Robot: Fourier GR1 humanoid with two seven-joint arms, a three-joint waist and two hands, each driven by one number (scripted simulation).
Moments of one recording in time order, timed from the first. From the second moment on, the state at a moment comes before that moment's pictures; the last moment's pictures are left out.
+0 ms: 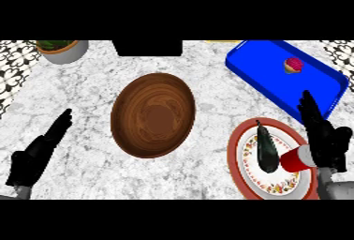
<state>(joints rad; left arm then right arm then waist) 0.00 0.59 -0.23 -1.38 0.23 0.07 -0.13 -0.08 -0.38 0.08 -1.46 -0.13 -0.24 0.04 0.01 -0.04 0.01</state>
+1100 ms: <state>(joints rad) -0.19 0.52 0.02 -1.47 0.37 0.20 -0.10 0.07 -0.39 0.38 -1.98 0.67 -0.50 0.28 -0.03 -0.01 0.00</state>
